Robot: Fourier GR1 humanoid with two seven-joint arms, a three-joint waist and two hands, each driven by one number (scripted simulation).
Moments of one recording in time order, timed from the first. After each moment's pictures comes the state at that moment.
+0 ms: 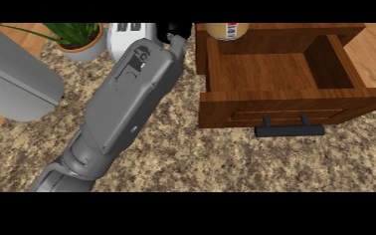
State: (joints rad) left arm -1.14 0.00 -0.16 -0.96 0.36 0.57 0.12; right arm 0.39 -0.01 -0.67 -2.28 -0.52 0.45 0.27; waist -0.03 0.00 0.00
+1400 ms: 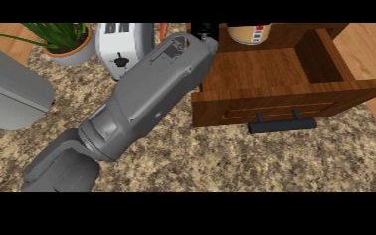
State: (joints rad) left arm -1.38 0.00 -0.49 -0.54 0.79 0.70 -0.07; right arm 0.35 -0.05 -0.66 -2.27 -0.53 0.44 0.29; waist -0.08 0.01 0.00
